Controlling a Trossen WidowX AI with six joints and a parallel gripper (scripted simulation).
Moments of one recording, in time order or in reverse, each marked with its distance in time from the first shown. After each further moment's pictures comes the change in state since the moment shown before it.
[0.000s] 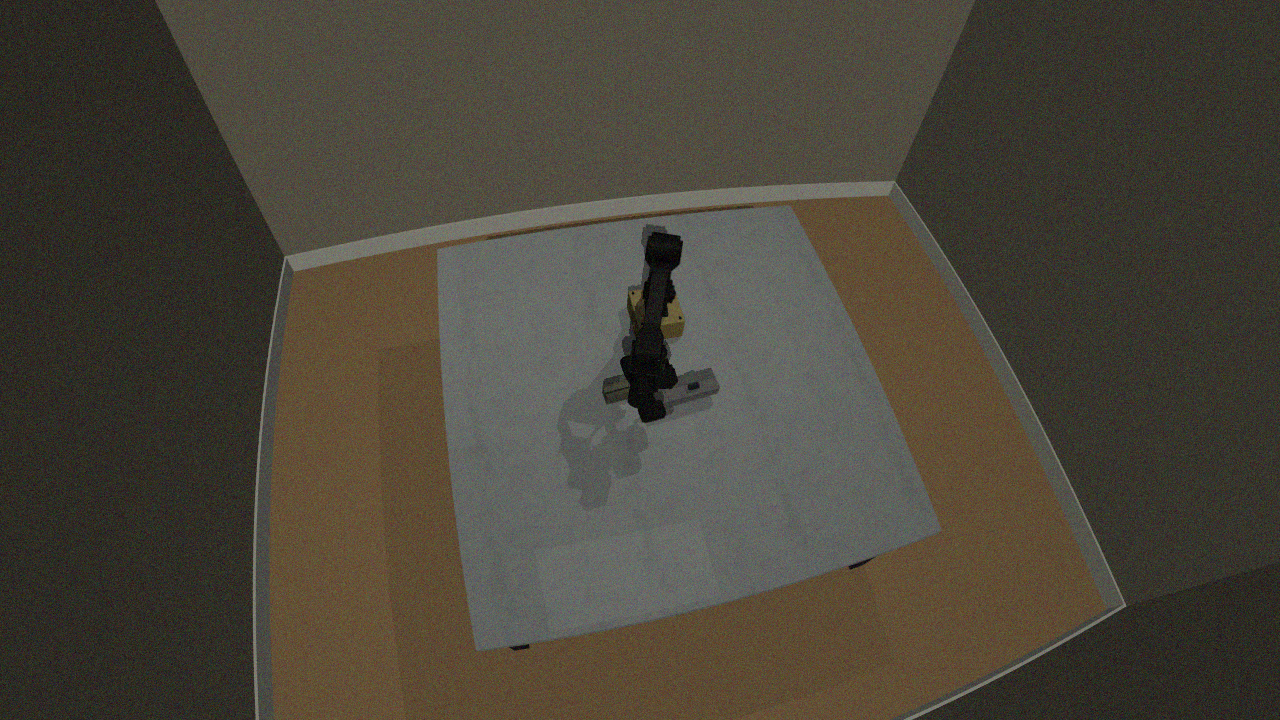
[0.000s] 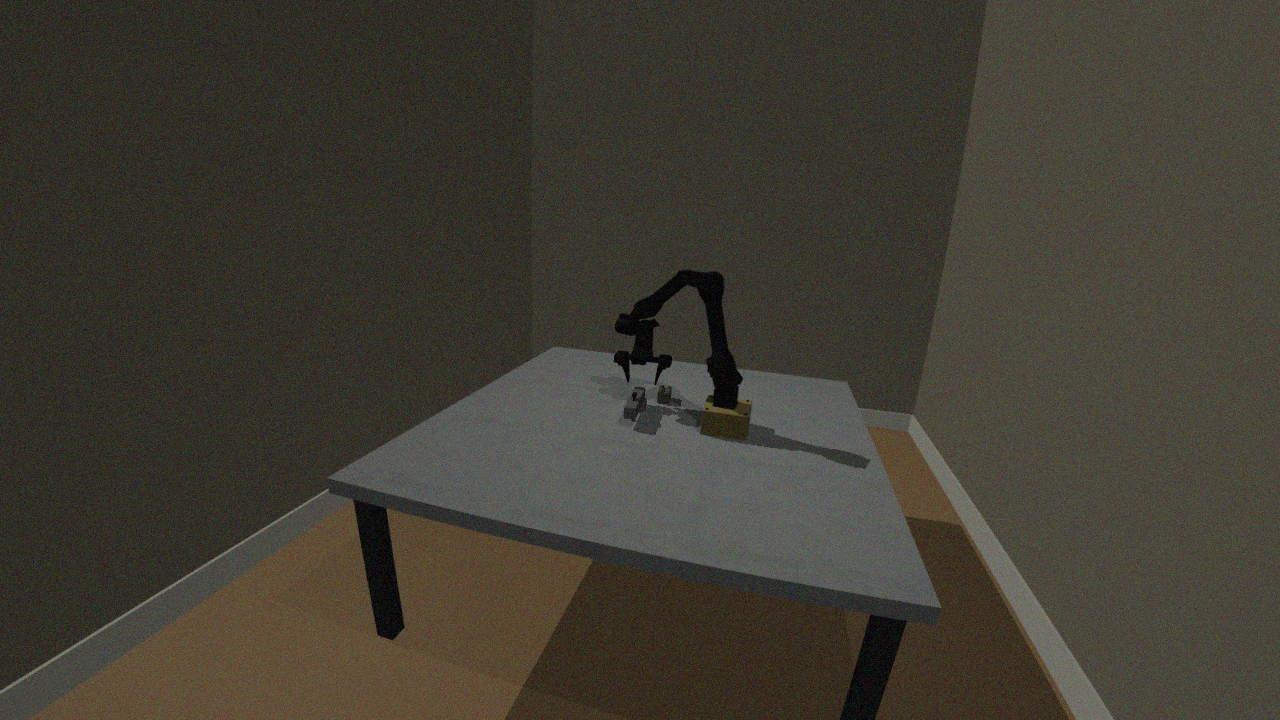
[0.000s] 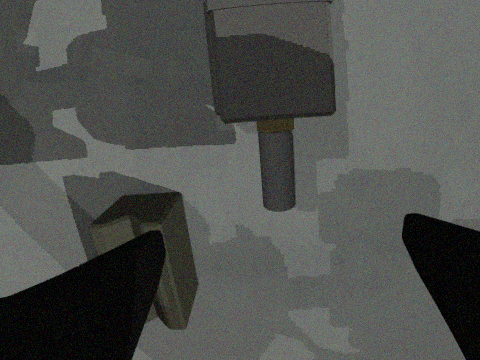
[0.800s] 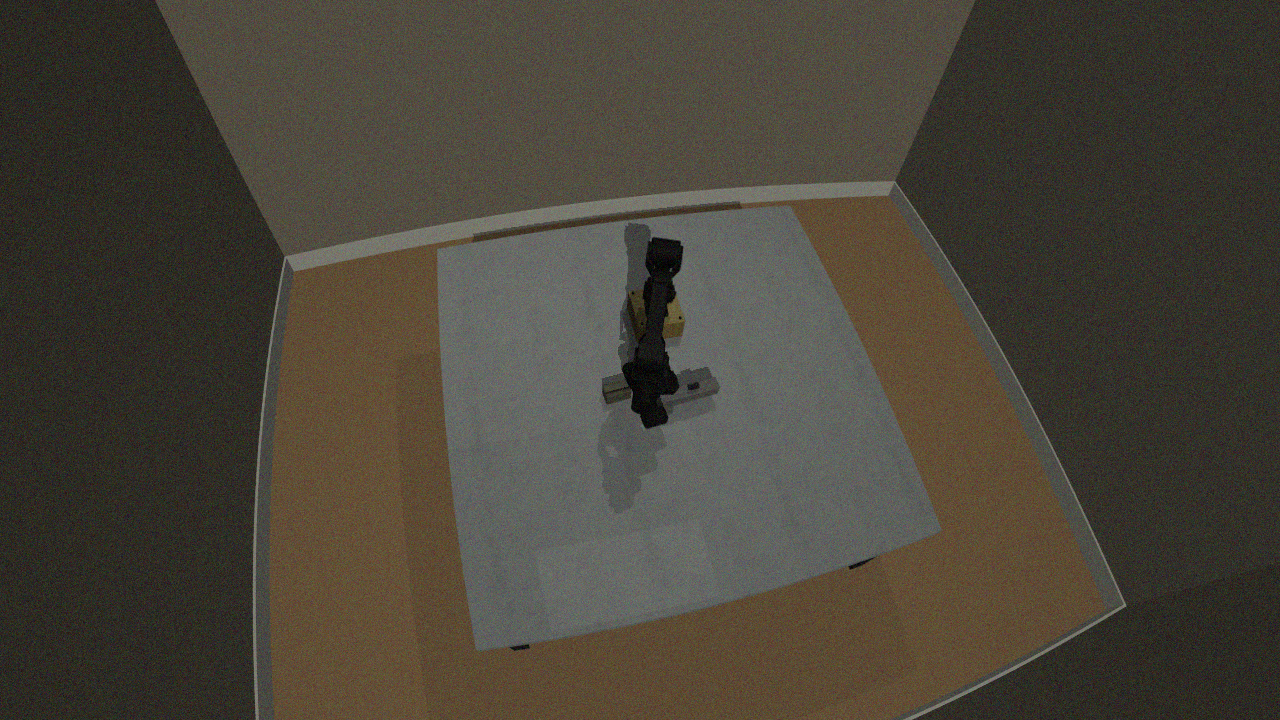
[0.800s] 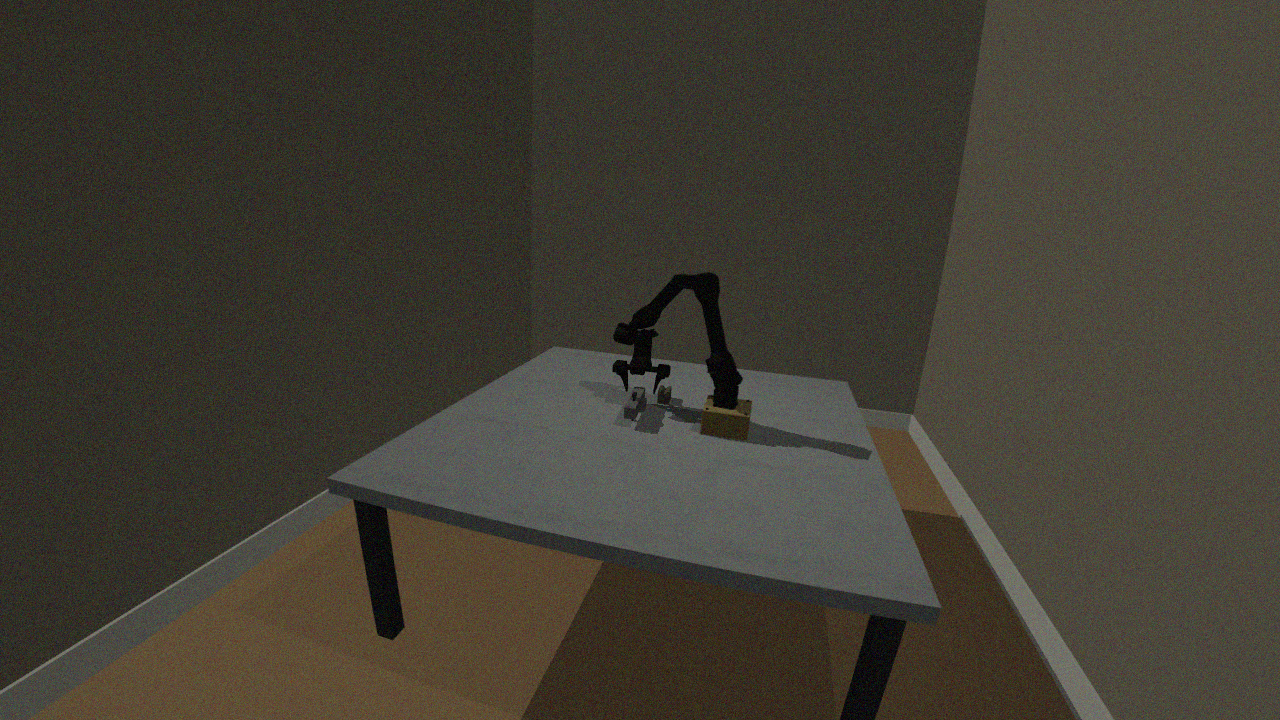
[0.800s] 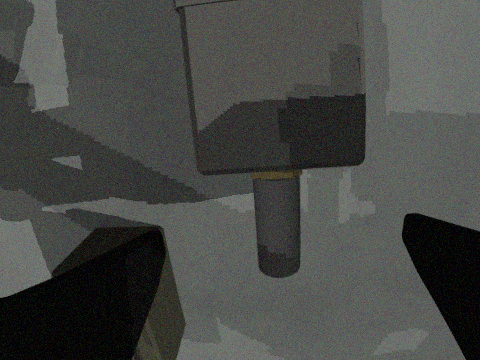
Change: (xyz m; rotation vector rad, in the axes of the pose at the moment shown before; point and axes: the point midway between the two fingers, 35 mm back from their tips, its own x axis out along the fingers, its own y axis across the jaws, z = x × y) arm 0.031 -0.002 0.007 -0.009 0.002 -0.005
